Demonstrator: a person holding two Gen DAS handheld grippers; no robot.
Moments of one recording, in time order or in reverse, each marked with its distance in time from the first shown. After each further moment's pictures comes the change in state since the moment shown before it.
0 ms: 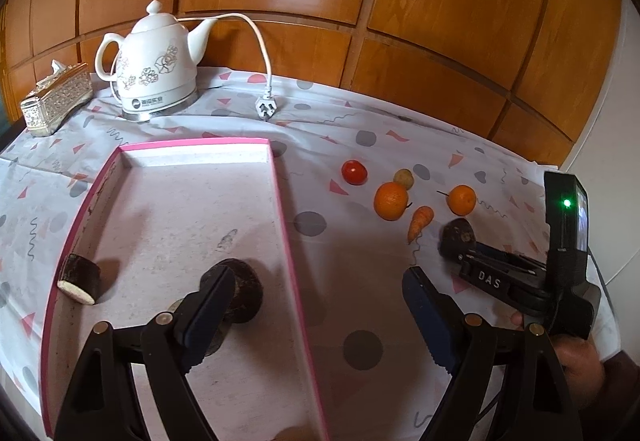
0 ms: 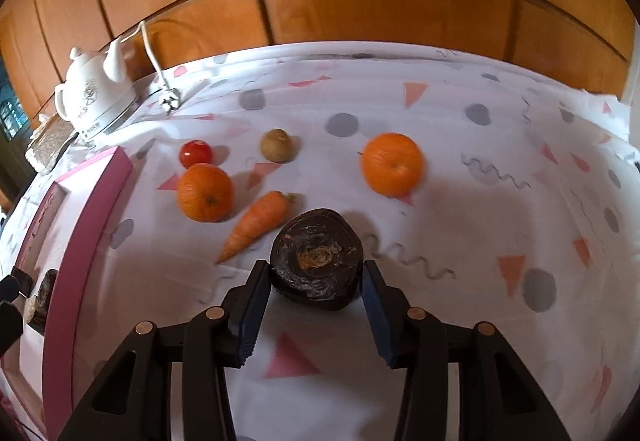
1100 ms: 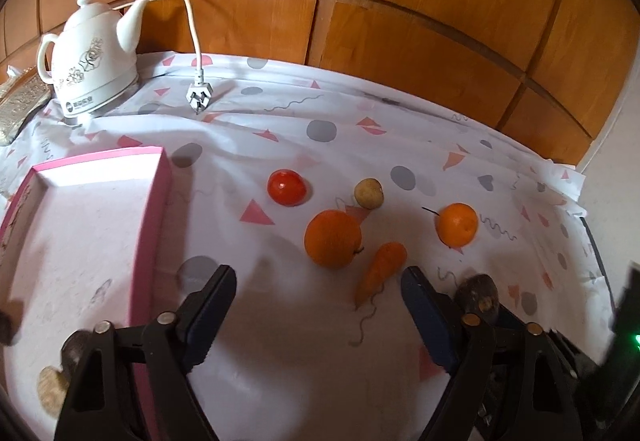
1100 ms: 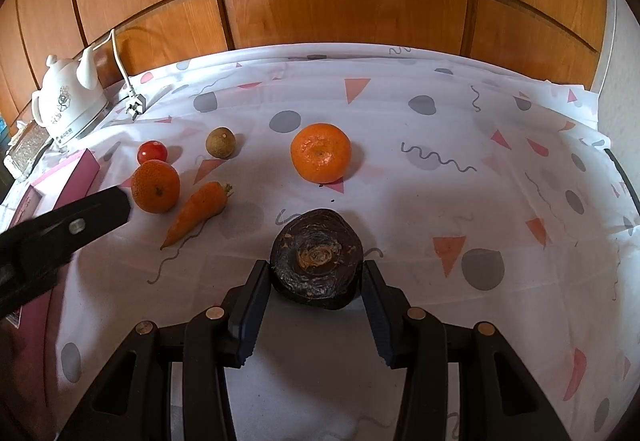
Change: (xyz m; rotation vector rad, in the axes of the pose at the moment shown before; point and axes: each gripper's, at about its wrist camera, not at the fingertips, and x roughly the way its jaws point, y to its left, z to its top) left arm 0.100 -0.069 0.040 -0.011 0.079 0.022; right arm -0.011 -0.024 -0.012 0.025 -0.020 -0.095
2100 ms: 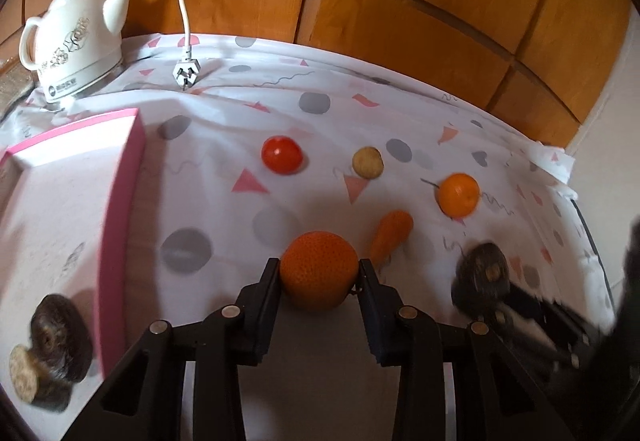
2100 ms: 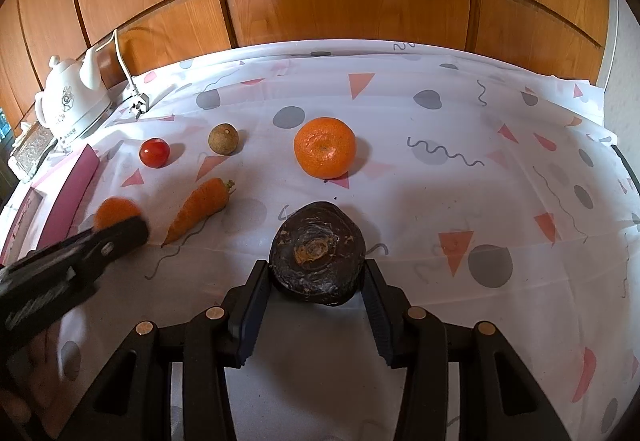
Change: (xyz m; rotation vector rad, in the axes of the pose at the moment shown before) left arm 0.005 0.014 -0.022 0.039 0.028 -0.071; right arm 0.004 0.000 -0.002 -0.001 0.002 0.020
